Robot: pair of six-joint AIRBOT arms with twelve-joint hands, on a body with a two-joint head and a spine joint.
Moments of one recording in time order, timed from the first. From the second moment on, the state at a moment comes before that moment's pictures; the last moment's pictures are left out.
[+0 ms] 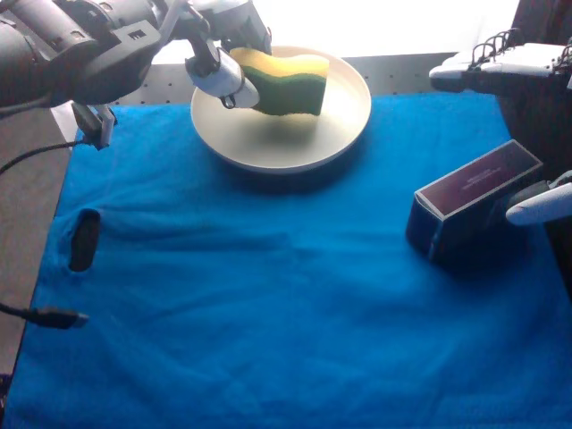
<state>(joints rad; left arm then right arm) 0.38 -1.49 1.82 0.31 -0.13 0.66 -0.86 -1.07 1.56 -0.52 1.03 0.00</state>
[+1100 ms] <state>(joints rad) 0.68 -0.81 1.11 0.54 -0.56 0.48 -0.86 -1.05 1.53 -0.51 1.03 0.03</state>
